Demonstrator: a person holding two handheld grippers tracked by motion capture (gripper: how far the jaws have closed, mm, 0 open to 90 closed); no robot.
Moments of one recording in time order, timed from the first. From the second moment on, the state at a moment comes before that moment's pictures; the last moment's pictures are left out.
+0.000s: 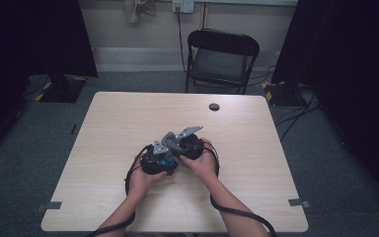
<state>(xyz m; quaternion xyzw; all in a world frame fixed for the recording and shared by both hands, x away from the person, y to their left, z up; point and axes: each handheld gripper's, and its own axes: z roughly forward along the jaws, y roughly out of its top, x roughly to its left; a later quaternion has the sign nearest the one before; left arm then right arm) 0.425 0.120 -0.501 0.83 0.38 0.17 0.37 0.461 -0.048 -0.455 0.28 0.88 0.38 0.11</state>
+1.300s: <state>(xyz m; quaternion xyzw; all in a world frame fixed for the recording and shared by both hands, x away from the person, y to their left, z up) 0.425 0.120 -0.501 0.83 0.38 0.16 0.37 0.513 -0.069 -0.450 0.35 0.86 0.33 0.17</state>
